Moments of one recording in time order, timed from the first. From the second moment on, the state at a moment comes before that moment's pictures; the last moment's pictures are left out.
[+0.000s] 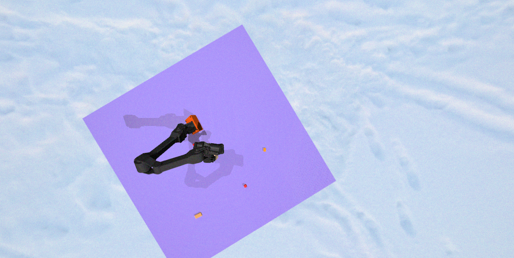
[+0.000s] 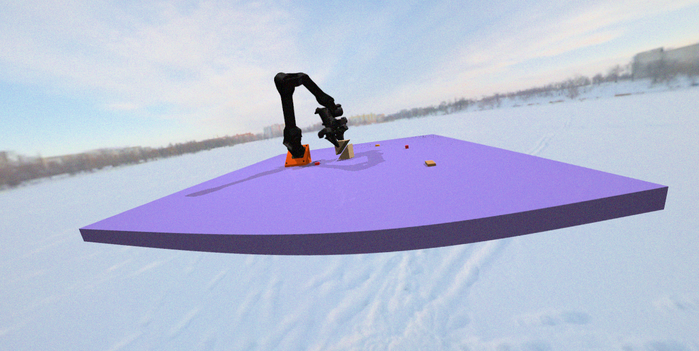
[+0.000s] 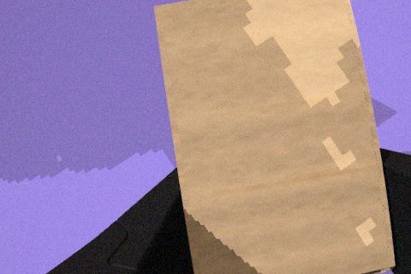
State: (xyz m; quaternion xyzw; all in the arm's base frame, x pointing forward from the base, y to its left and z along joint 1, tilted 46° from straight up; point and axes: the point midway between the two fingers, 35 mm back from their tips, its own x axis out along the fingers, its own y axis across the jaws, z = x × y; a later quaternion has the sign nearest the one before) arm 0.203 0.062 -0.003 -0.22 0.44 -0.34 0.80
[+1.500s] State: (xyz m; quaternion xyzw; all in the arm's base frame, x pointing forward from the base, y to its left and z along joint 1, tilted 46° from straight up) arm 0.211 0.047 -0.014 -0.22 0.43 -0.34 0.80
